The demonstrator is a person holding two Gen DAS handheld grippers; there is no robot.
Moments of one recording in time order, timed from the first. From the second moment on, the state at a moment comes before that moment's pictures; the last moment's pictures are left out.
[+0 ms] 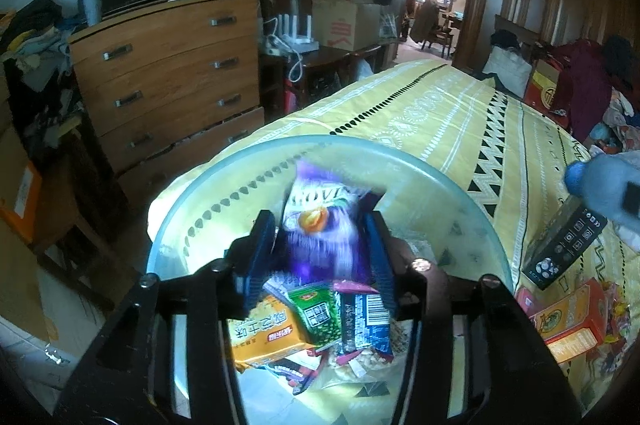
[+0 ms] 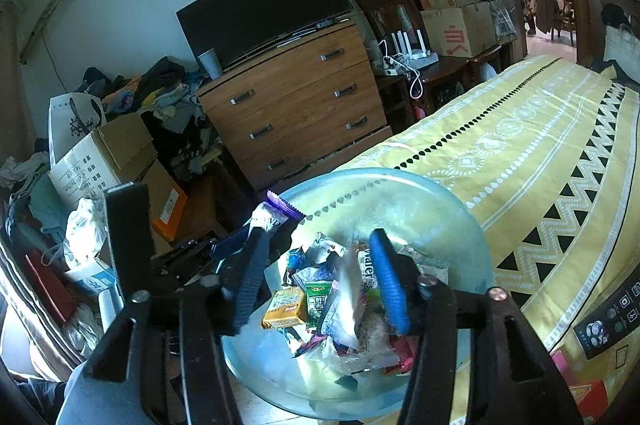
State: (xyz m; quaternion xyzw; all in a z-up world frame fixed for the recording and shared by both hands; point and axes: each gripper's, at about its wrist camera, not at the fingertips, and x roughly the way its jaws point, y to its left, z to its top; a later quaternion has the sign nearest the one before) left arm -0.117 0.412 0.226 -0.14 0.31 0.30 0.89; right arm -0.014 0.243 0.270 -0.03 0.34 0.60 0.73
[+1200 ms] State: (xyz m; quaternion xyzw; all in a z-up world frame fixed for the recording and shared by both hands) left arm -0.101 0.023 0.147 0.07 0.44 -0.12 0.89; right arm -0.015 -0.289 0.023 0.00 0.52 0.25 0.82
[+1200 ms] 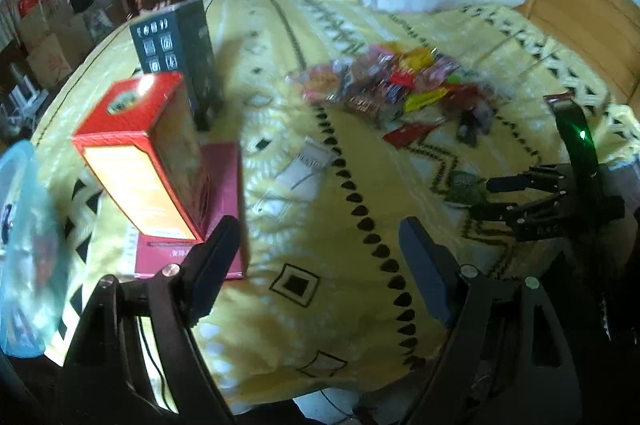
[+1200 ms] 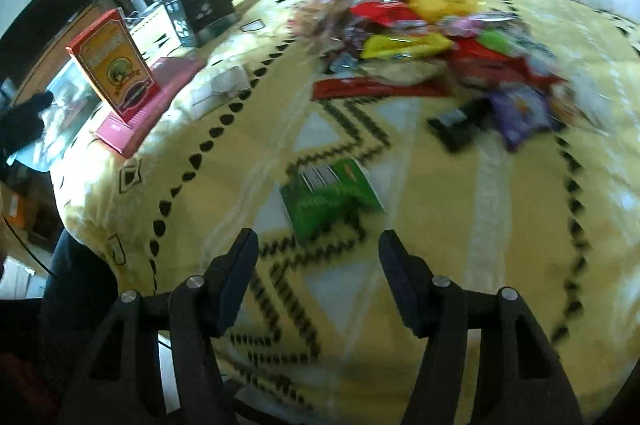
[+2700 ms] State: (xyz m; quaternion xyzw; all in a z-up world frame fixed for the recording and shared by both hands) left arm -0.023 -0.017 0.036 0.04 0.53 -0.04 0.85; right arm -0.006 -0.311 0.019 0.09 0.48 0.15 0.86
